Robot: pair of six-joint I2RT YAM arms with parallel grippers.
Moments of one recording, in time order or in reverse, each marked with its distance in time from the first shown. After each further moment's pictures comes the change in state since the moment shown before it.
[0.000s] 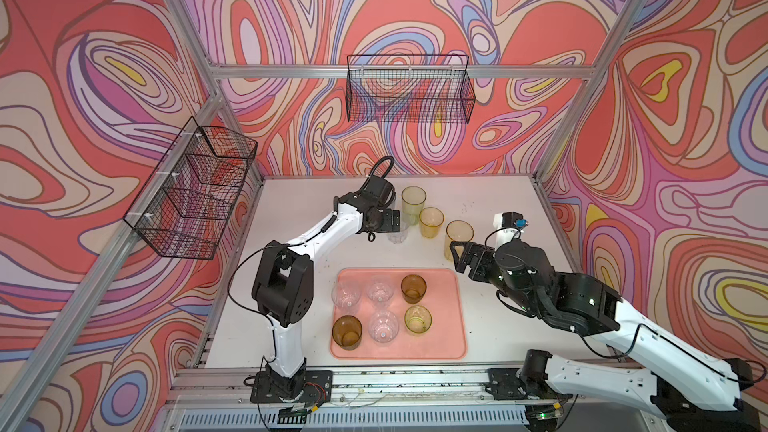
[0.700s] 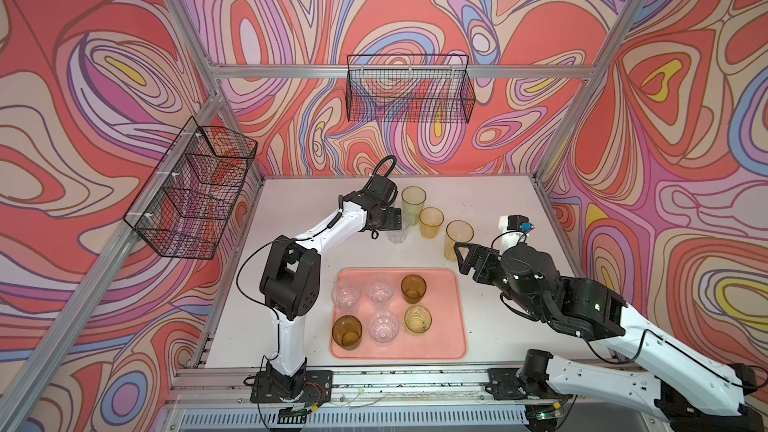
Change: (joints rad) left arm 0.002 0.070 0.052 0.031 -0.001 0.000; right arm 0.000 -0.064 -0.052 0.019 0.013 0.000
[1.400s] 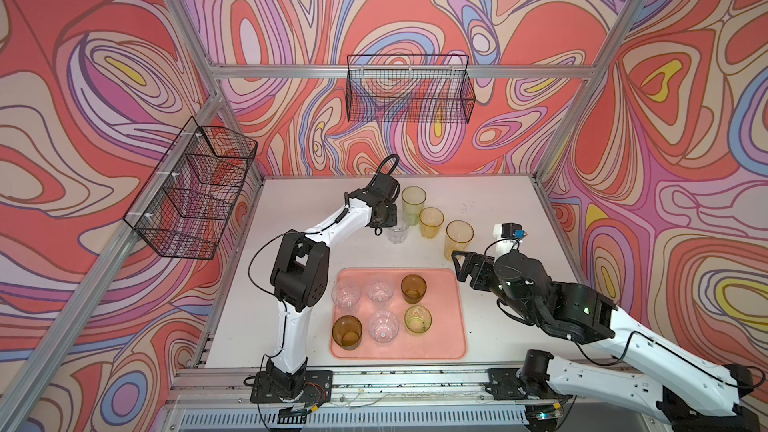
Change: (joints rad) left arm 0.006 0.104 0.084 0.006 -0.022 0.010; right arm 0.000 -0.016 -0.100 0.031 -0.014 -0.003
